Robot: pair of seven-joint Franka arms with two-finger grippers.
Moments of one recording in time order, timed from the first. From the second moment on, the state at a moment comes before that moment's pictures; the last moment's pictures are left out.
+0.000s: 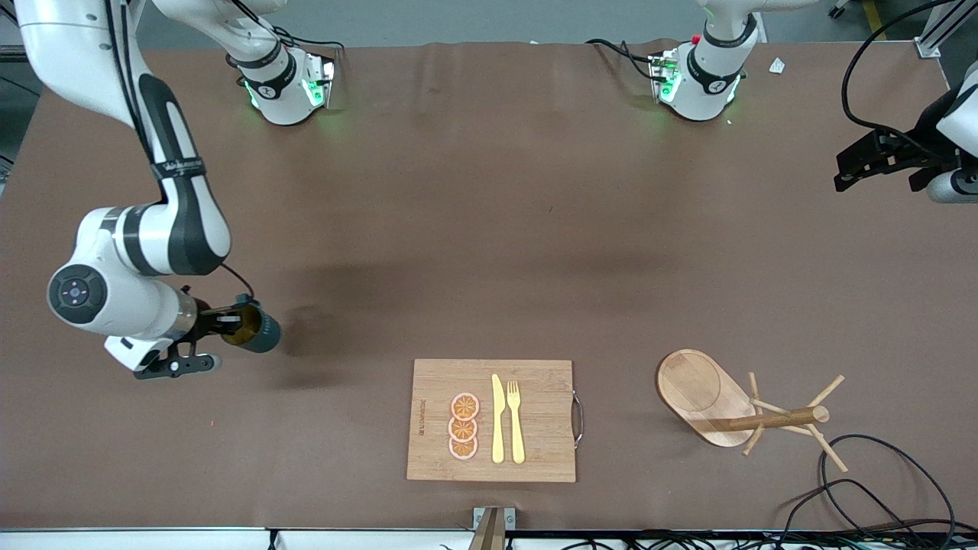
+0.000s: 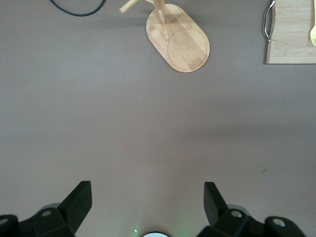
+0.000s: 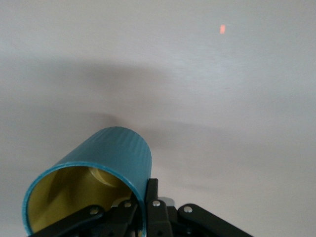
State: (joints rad) left arm 0.00 0.03 -0.09 -1.44 0.02 1.43 -0.06; right arm 0.08 0.50 -0.08 -1.67 -0.02 2.06 -0.20
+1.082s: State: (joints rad) left arm 0.00 0.00 -0.09 -1.44 0.02 1.43 -0.04; right arm -0.04 0.60 -0.06 -1.70 -0.03 2.18 -0.87
